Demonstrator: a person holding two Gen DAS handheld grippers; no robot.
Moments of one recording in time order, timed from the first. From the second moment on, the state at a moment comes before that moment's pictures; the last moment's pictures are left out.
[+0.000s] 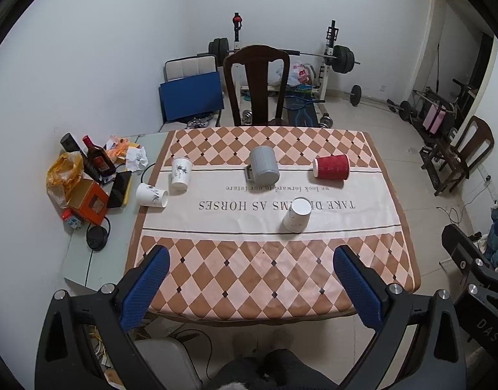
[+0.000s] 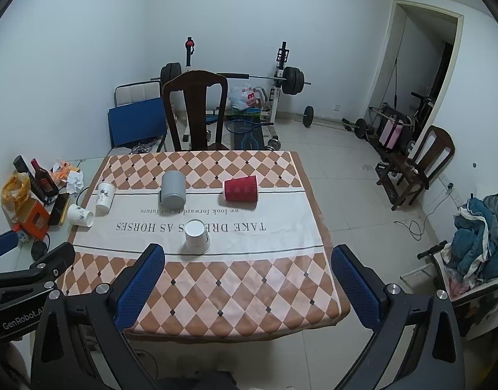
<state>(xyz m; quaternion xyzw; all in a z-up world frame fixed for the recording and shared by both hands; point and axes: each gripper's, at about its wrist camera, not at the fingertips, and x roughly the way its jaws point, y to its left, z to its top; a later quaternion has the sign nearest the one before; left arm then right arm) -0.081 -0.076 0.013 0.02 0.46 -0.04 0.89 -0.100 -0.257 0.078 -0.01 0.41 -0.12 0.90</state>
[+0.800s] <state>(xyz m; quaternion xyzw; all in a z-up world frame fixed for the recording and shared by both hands) -0.086 -0.073 0.023 0.02 0.46 -0.03 0.89 -0.101 -0.262 0.079 -0.01 0.42 -0.11 0.90</state>
